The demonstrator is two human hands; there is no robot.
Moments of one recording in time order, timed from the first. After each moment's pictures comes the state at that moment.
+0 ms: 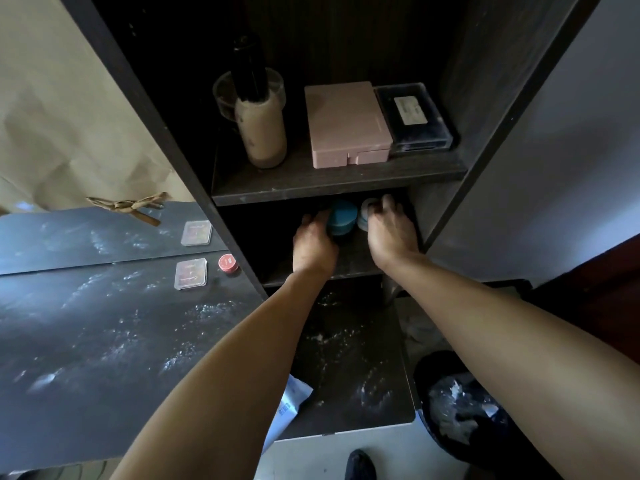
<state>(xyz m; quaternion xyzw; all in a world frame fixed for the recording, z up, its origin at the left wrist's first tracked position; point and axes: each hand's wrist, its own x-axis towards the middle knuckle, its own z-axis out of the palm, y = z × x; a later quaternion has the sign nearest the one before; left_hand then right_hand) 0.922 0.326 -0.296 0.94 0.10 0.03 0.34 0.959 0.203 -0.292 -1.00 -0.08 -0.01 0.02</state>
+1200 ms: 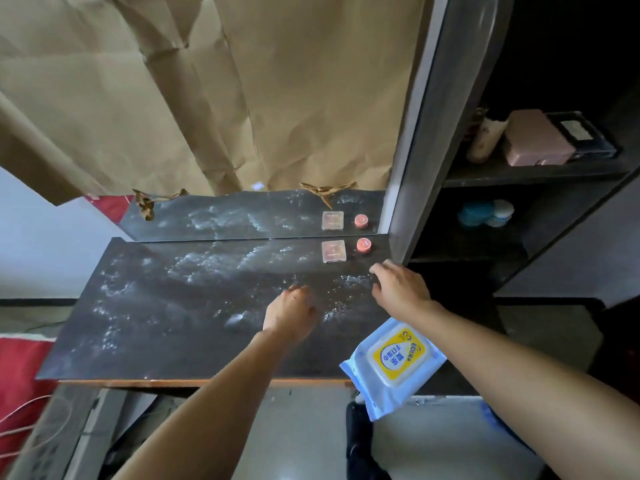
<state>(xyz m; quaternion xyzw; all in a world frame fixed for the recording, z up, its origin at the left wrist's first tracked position) 0.686 0.612 -0.260 0.97 0.11 -0.10 0.20 0.777 0.416 -0.280 -0.97 -0.21 0.08 0.12</state>
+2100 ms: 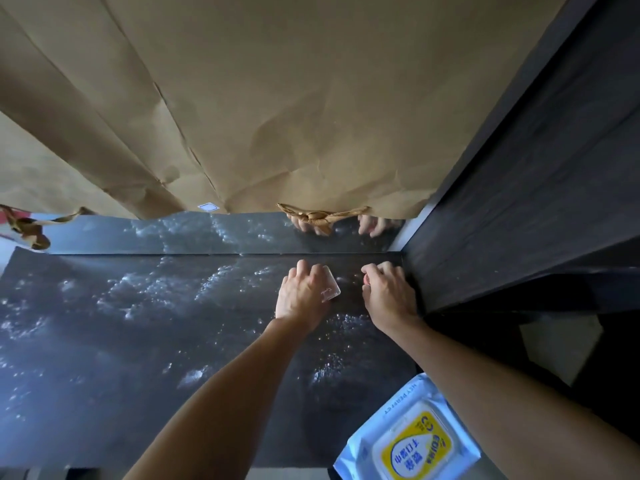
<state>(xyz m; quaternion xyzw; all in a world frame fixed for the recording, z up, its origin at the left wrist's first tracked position) 0.857 0.627 -0.364 0.97 0.07 -0.13 0.17 0.895 0.465 -0.382 -0.98 -0.12 0.07 0.15</state>
